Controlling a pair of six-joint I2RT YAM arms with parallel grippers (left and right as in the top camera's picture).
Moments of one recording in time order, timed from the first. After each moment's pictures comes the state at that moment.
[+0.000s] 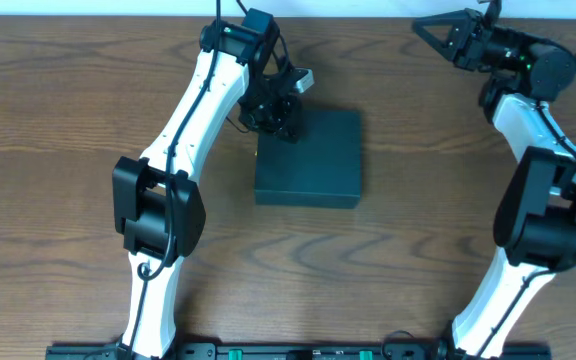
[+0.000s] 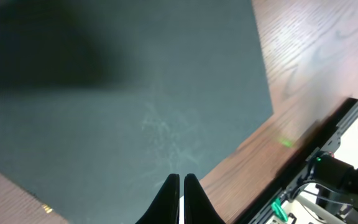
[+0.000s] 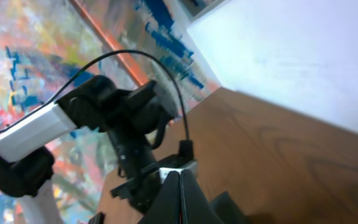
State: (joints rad) left arm -0.37 2.24 2.16 -1.45 0.55 0.14; right arm -0.19 2.14 1.55 1.50 -1.48 1.52
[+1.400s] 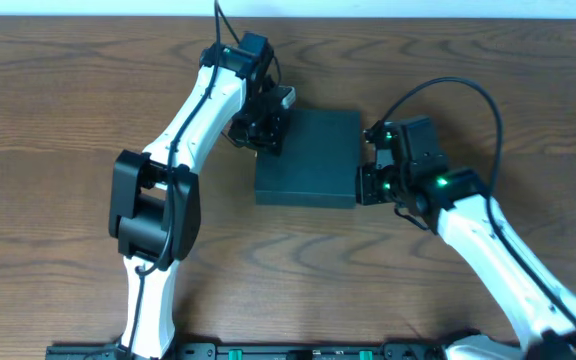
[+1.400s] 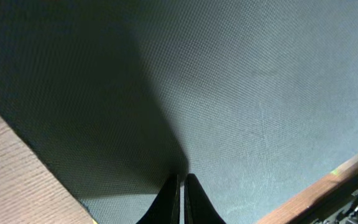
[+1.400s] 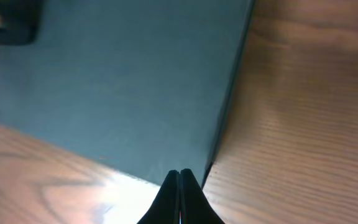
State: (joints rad) left arm -0.36 2.20 1.89 -1.26 0.41 0.01; right arm 0.34 1.44 0.95 -0.58 -0.18 0.28
